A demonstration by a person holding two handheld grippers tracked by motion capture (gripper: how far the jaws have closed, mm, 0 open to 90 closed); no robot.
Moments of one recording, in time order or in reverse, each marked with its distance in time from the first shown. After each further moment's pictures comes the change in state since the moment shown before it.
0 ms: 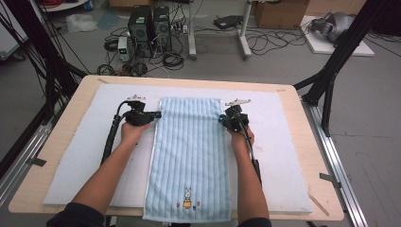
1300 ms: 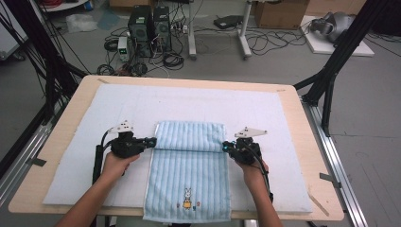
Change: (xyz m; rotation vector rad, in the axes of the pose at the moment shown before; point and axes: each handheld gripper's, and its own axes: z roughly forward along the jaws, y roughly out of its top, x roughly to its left) left arm -0.047 -0.065 -0.083 -0.025 -0.208 0.102; right arm 0.041 -0.070 -0.092 -0.043 0.165 -0.045
